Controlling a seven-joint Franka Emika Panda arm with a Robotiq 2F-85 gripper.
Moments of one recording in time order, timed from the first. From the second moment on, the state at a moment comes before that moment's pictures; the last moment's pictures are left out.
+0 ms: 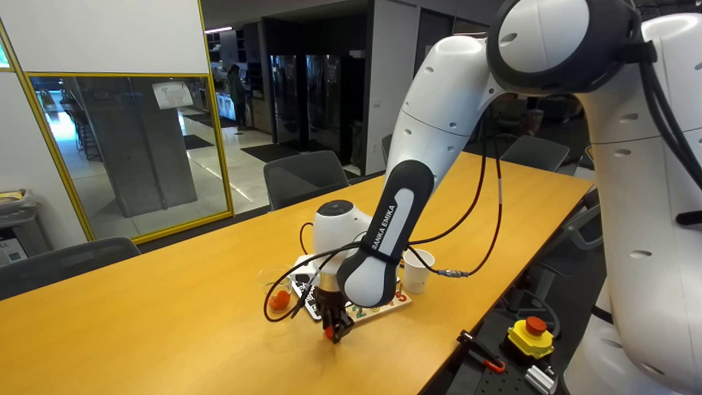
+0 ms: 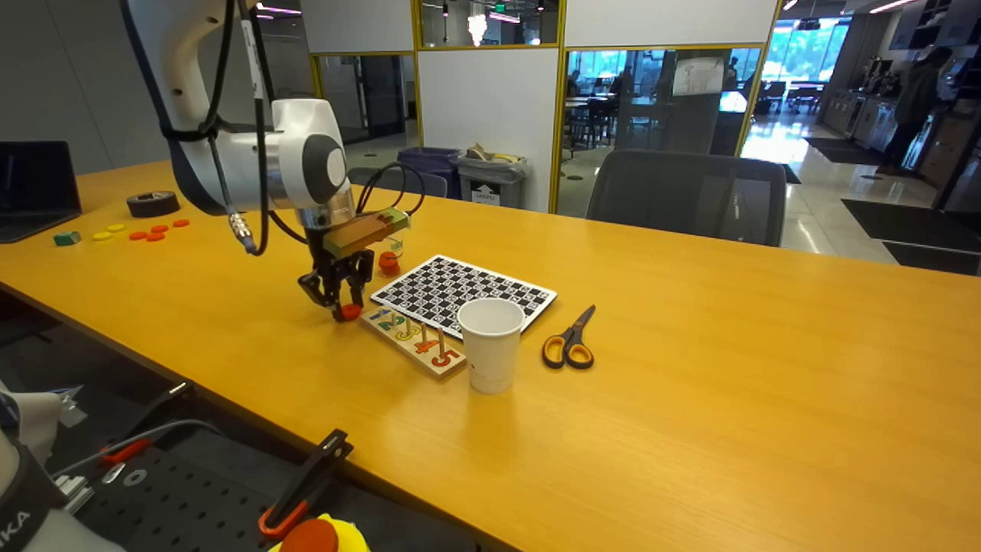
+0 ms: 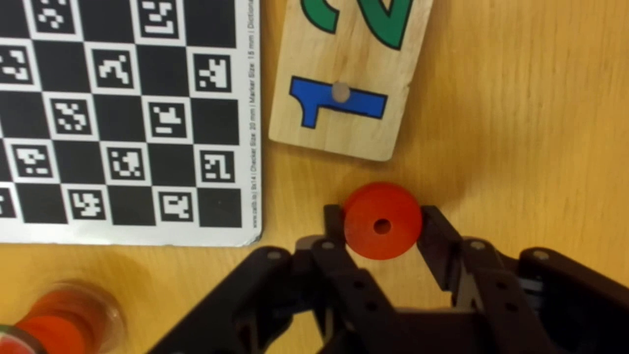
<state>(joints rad) 0.02 0.41 0.14 -2.44 -0.35 2.89 -0.91</state>
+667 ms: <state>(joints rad) 0.04 0.26 0.13 -2.26 -0.34 2.62 -0.75</state>
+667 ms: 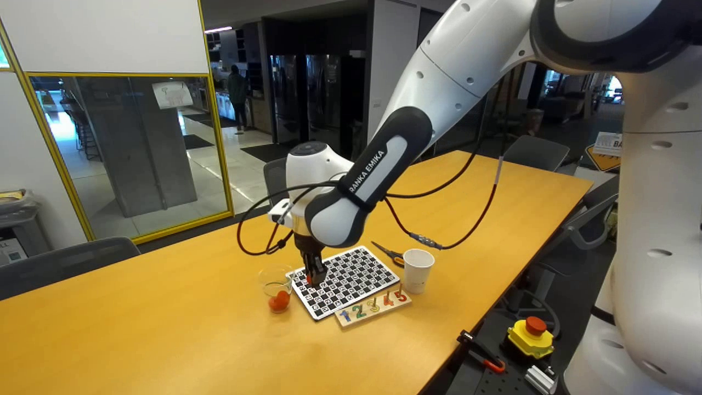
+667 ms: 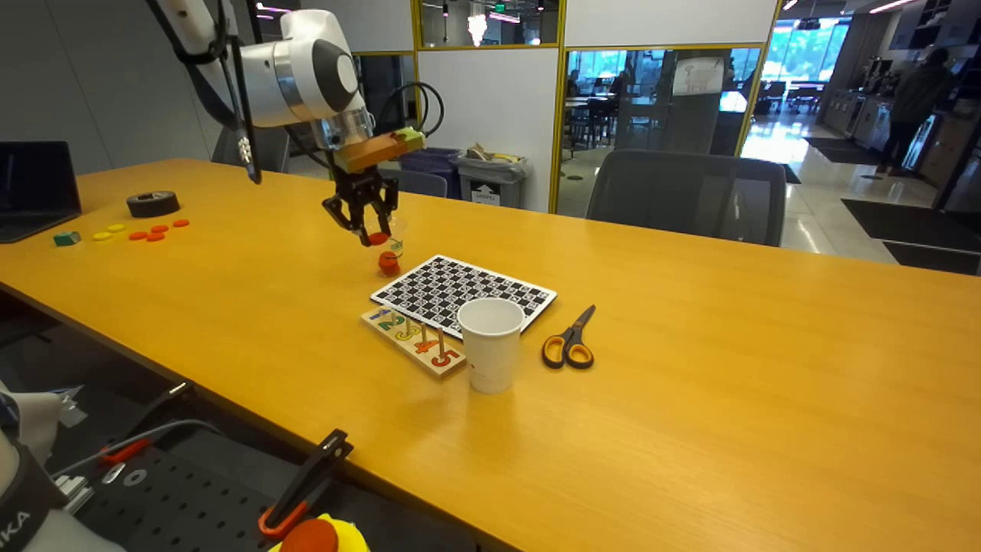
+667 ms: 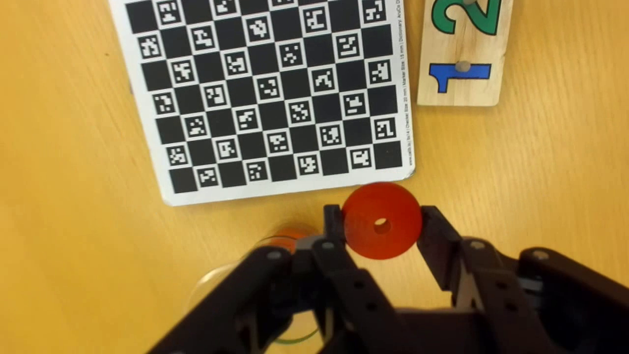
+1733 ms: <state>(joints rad) 0.07 0.41 0.16 -1.97 -0.22 2.50 -0.71</state>
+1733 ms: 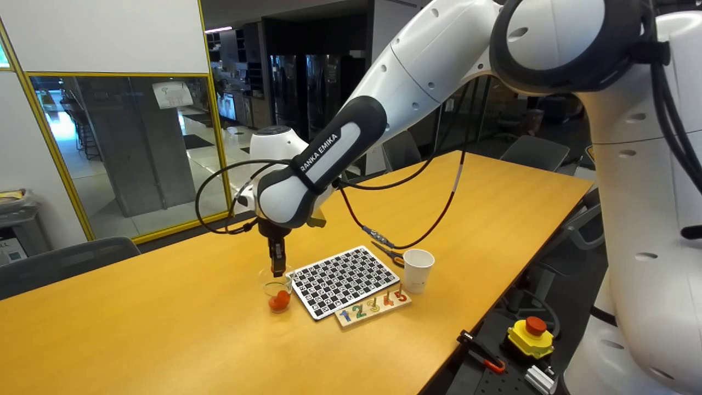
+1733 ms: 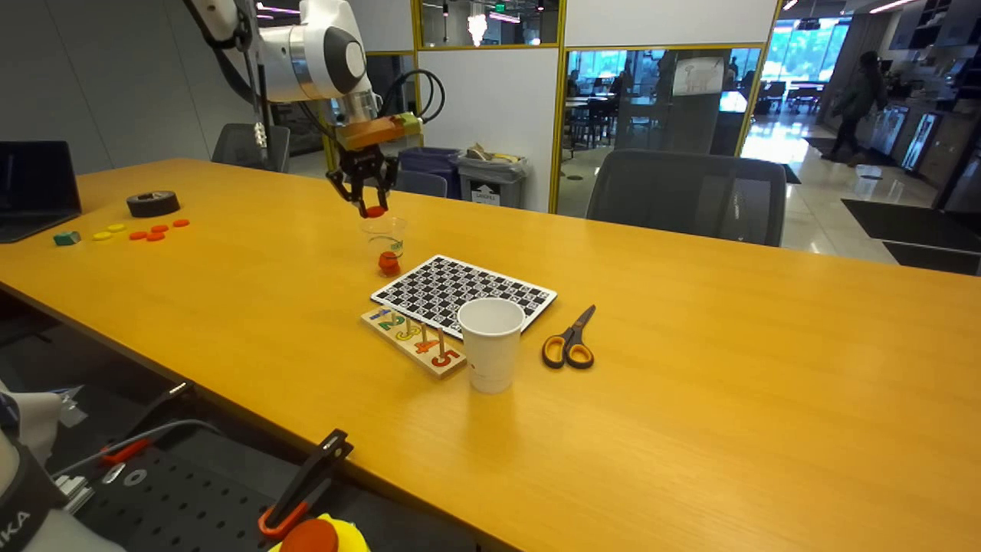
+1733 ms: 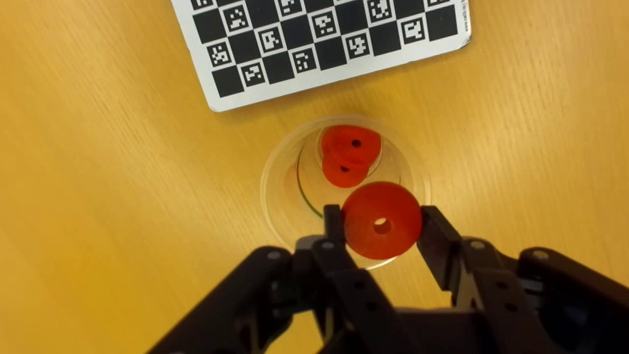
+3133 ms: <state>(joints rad) 0.05 0.17 0.10 -2.04 -0.20 2.13 -0.29</state>
